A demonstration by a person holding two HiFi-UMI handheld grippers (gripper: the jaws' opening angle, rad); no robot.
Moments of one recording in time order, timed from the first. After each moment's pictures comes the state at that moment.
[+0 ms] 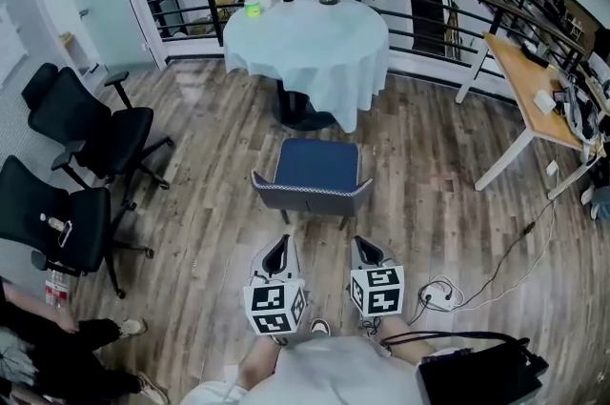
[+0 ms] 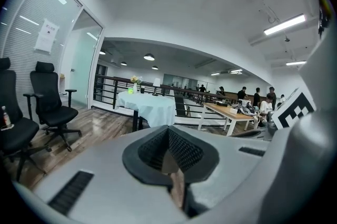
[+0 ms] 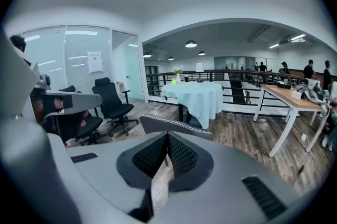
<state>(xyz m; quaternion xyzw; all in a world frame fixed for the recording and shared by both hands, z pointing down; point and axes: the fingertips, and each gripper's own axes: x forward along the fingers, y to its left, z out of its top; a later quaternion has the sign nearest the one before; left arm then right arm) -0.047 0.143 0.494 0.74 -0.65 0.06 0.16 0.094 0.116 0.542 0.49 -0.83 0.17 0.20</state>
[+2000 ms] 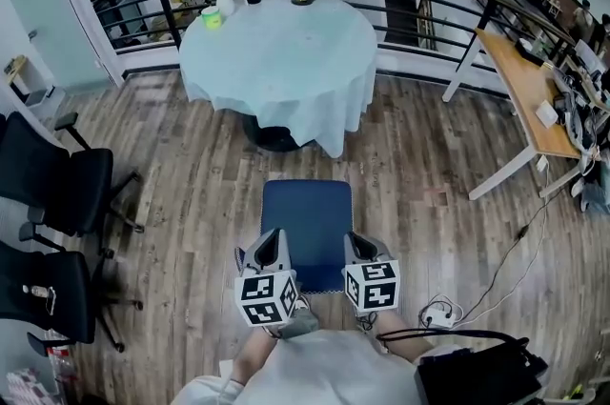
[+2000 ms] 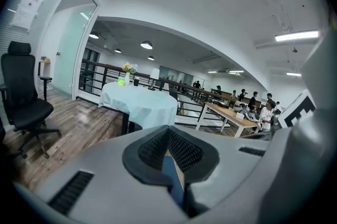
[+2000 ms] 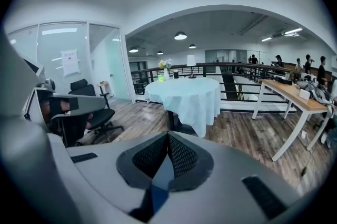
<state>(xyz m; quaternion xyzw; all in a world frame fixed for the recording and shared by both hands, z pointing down) -0.103 -0.166 0.521 0.77 -0.60 0.06 0.22 0.044 -0.166 0.558 0.53 -0.80 0.21 0.21</state>
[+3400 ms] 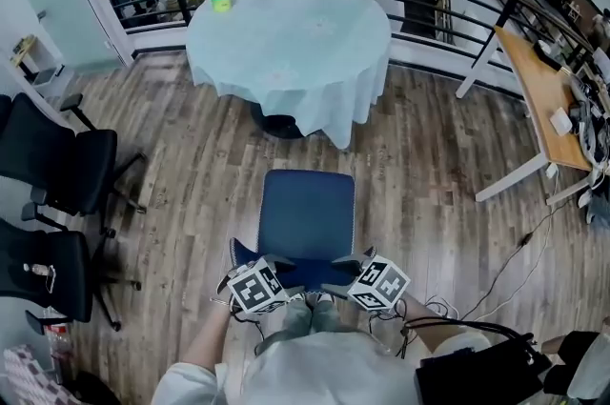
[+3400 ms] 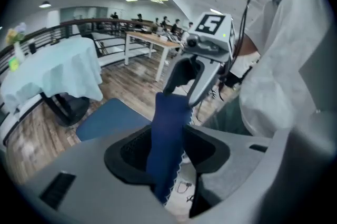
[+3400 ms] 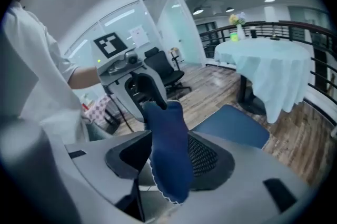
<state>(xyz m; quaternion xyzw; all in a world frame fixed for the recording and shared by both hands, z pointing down) -0.027 -0.069 0.639 0.87 -0.12 0.43 0.21 0.014 -0.077 0.631 0.08 -0.90 0.25 0.35</state>
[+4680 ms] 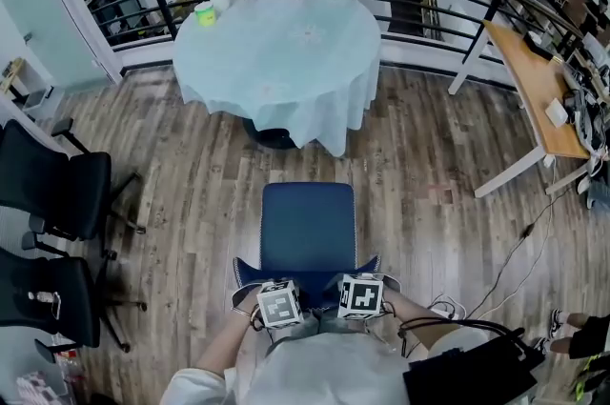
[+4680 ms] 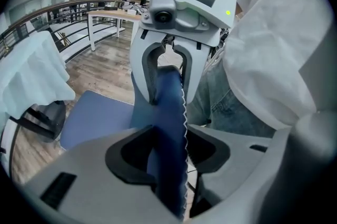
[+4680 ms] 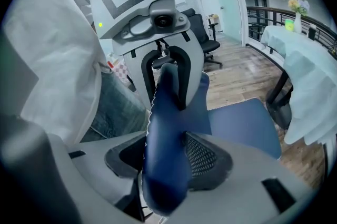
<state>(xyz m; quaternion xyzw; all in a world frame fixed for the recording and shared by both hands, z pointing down) -0.020 -0.046 0.683 0.84 0.04 0.52 0.15 -0.001 -0.039 0.684 -0.12 -0.85 0.16 0.49</state>
